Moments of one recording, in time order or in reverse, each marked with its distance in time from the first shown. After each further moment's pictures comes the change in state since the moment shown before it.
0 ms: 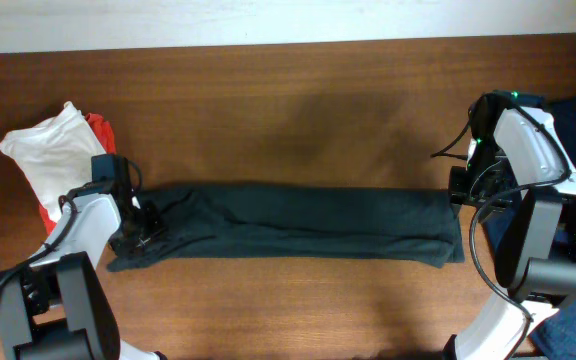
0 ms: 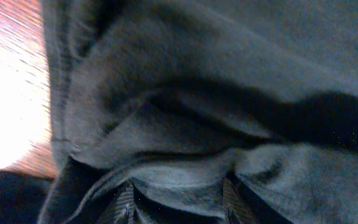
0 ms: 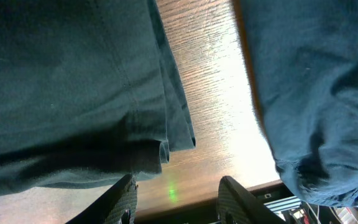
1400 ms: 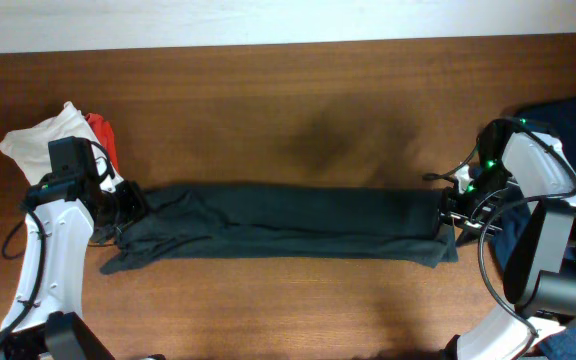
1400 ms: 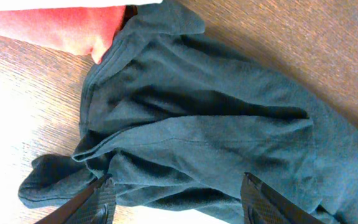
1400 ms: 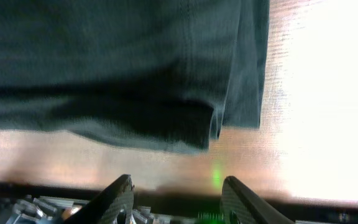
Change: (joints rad) left arm 0.068 -0.191 0.133 -0.151 0.093 0.082; right arm -0.058 -0.085 -0.213 0.043 -0.291 -0.151
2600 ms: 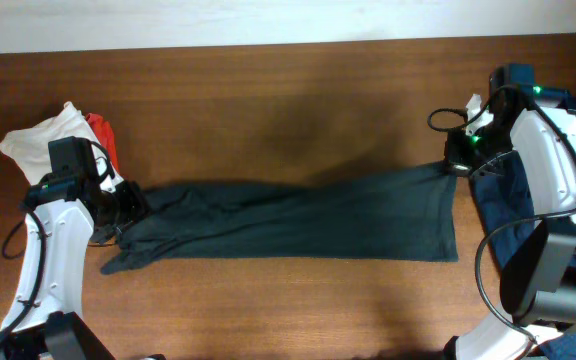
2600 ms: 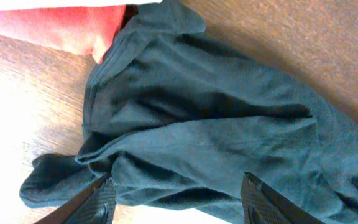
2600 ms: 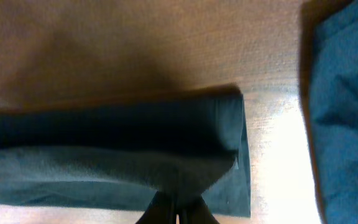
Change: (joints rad) left arm 0.000 0.000 0.000 0.000 0.000 0.000; right arm 0.055 -0.042 0.260 0.197 -0.009 0.053
